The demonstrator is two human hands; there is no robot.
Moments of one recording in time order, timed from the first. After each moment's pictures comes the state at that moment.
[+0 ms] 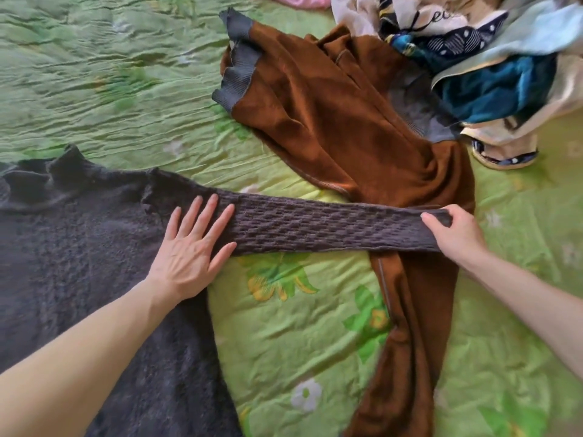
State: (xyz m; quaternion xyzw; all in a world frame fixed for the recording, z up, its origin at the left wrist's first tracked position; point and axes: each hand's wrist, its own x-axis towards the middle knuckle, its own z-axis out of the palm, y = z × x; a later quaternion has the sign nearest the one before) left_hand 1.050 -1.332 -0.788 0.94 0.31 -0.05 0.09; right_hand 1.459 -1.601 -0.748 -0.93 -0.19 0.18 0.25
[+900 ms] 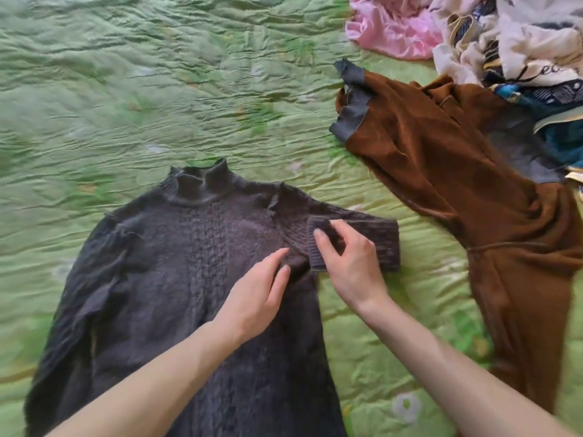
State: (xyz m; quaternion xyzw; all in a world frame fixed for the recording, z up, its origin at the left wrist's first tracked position) left_hand 0.940 -1.361 -0.730 0.81 0.41 0.08 0.40; right_hand 1.120 -1.421 -0.673 -0.79 -0.41 0.21 0.41
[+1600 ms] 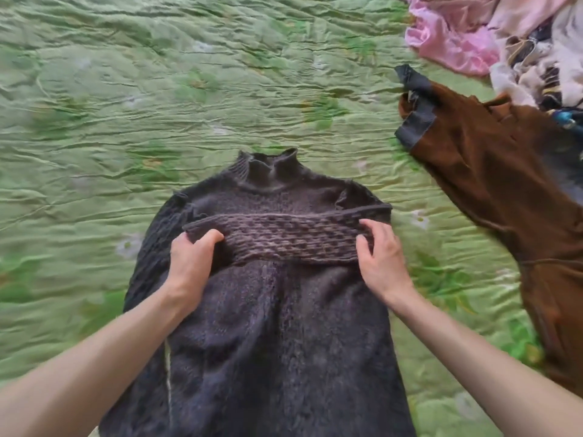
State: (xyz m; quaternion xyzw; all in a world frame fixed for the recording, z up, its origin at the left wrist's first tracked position) left_hand 0.770 -1.246 -0.714 0.38 0.66 0.32 0.57; right_hand 1.049 -1.372 -0.707 -0.85 -0.43 0.20 0.23
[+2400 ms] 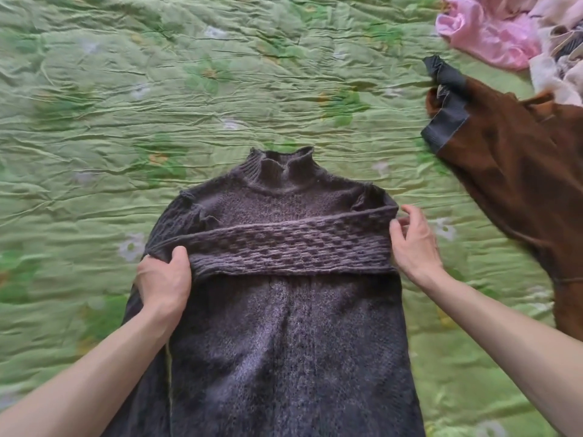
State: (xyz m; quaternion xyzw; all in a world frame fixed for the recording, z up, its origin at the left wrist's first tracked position) left_hand 0.727 -1.237 -0.752 0.41 0.81 0.25 0.33; right_hand 1.116 -1.333 -0.751 -0.88 -0.38 0.21 0.20
